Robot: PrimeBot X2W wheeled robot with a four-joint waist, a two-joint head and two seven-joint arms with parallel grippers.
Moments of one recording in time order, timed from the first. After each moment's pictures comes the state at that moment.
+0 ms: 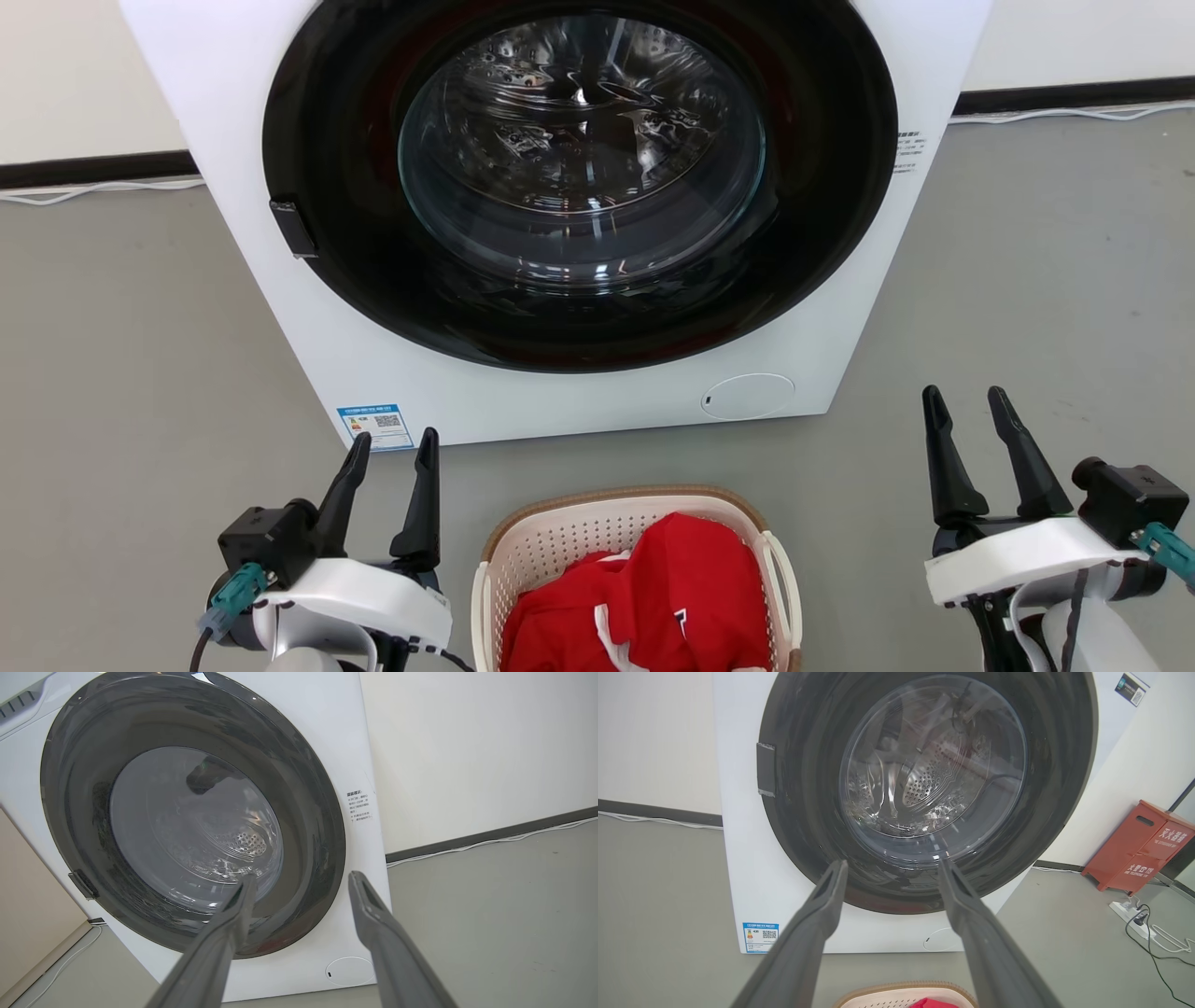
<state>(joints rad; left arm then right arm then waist) -0.11 0.05 -0.11 0.27 -0.37 -0.08 -0.26 -0.16 -0.15 0.03 0.32 0.39 0.12 -0.25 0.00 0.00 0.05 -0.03</state>
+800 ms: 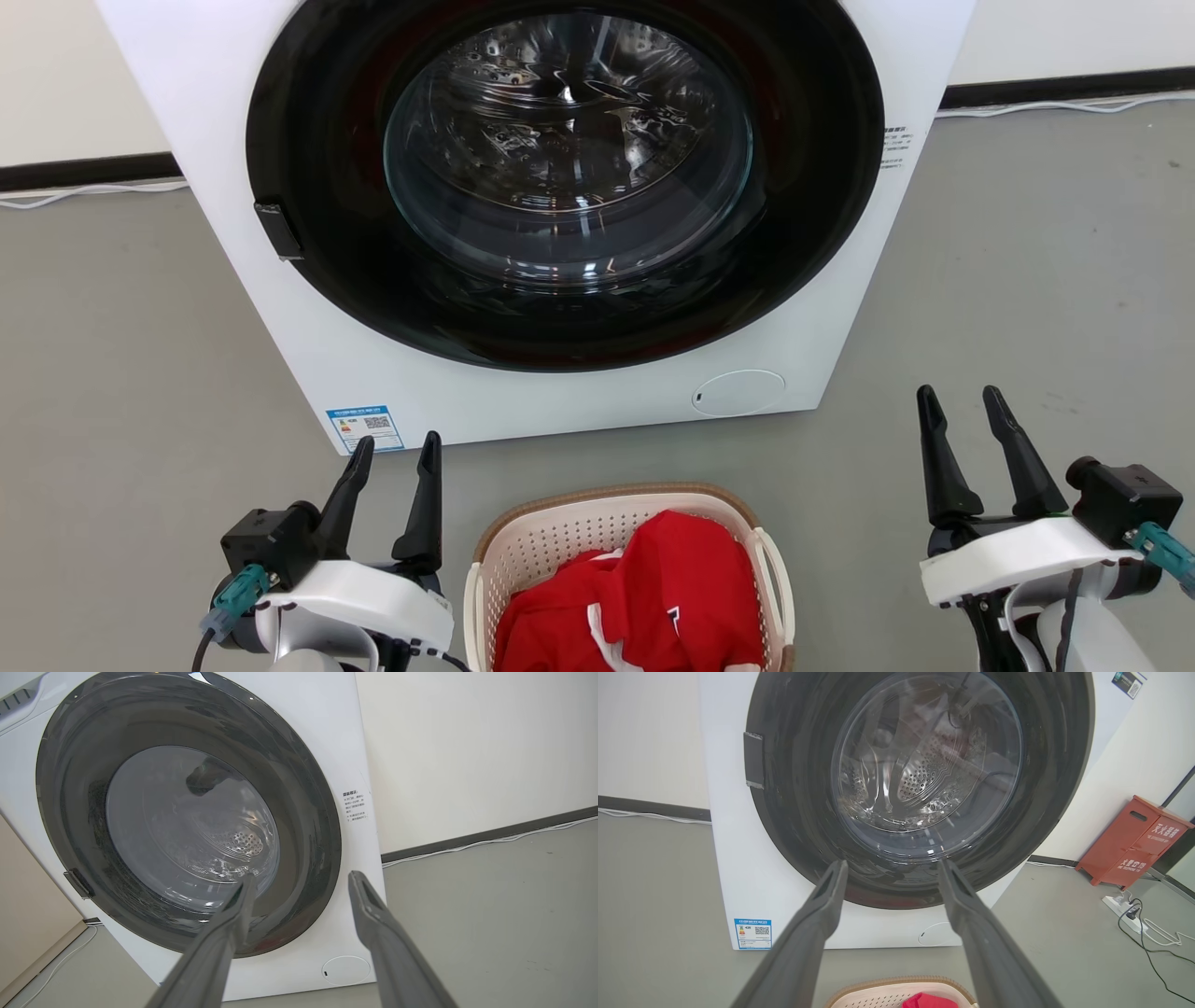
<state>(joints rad) -0.11 0.04 -0.10 0.28 -0.37 -0.09 -0.26 -0.17 -0.14 0.03 0.32 0.38 0.12 -0.25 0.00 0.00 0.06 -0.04</state>
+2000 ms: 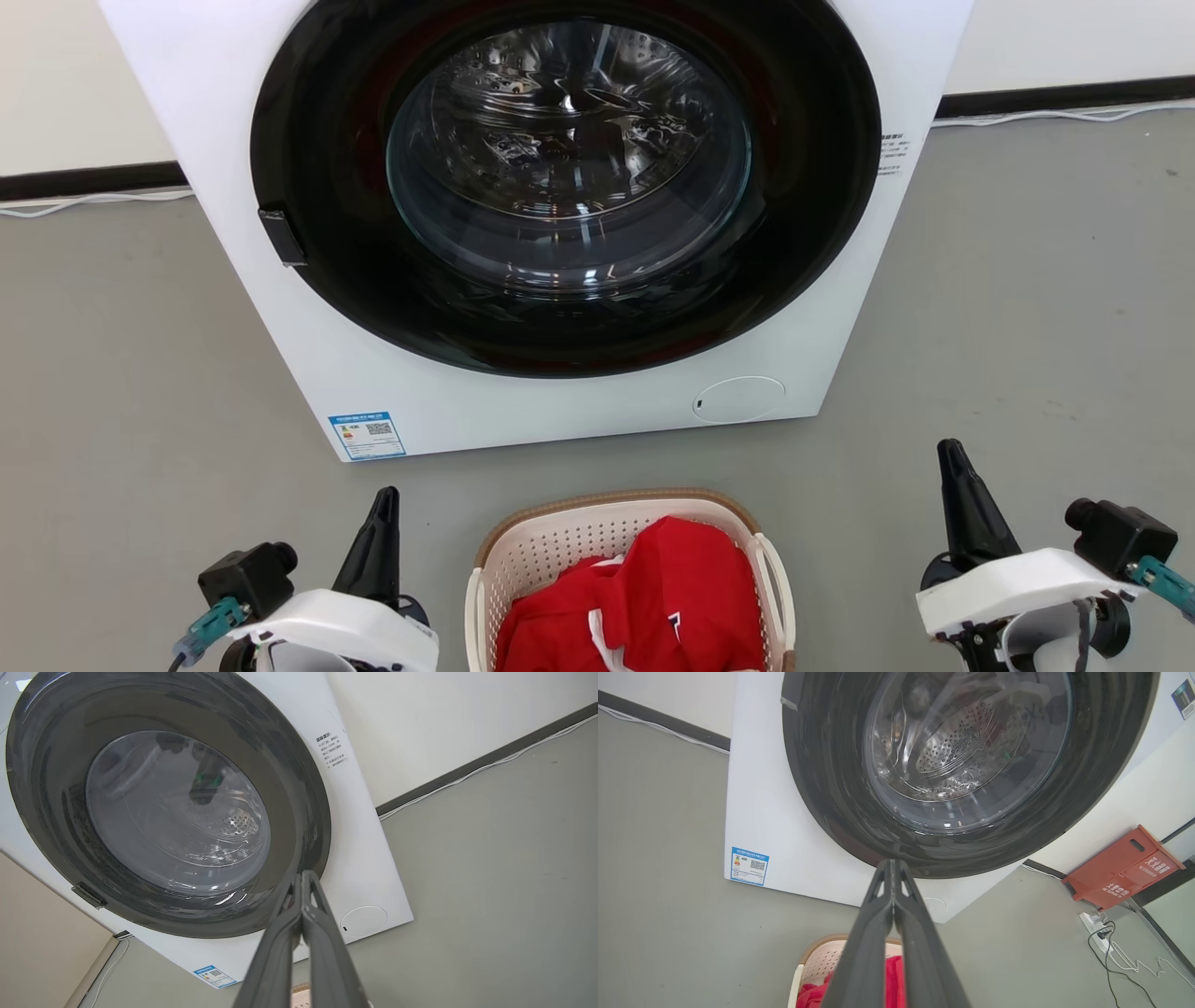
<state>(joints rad) -0.07 0.04 -0.08 0.34 -0.56 -0.09 -0.19 -0.12 -0.12 0.03 0.37 0.57 0.12 -0.19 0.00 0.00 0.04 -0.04</state>
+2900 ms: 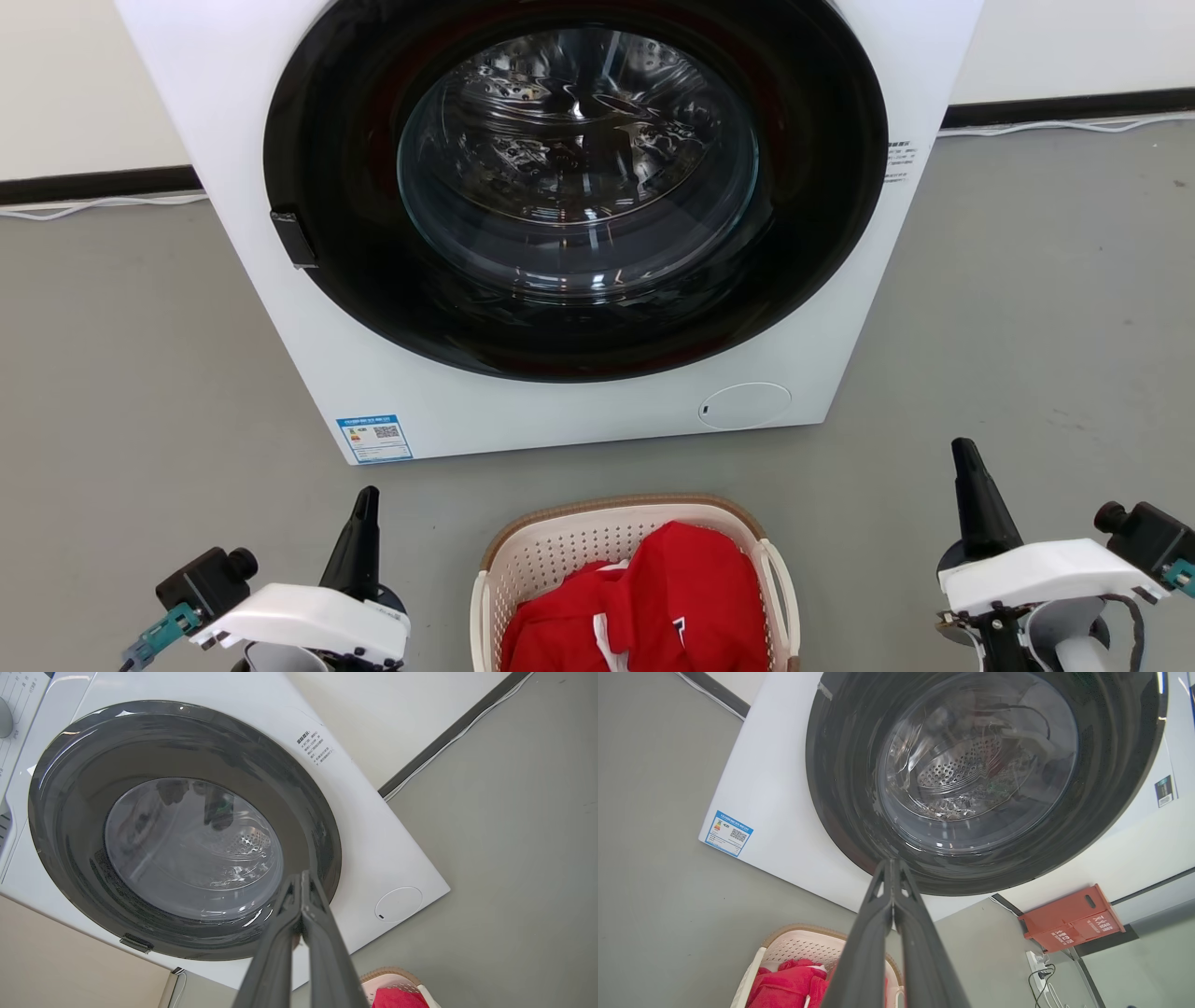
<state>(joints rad) -0.07 0.04 -0.04 0.33 -0.83 -0.10 -0.12 -0.12 -0.10 -0.01 0.34 0.83 0.12 -0.12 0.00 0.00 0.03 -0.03</state>
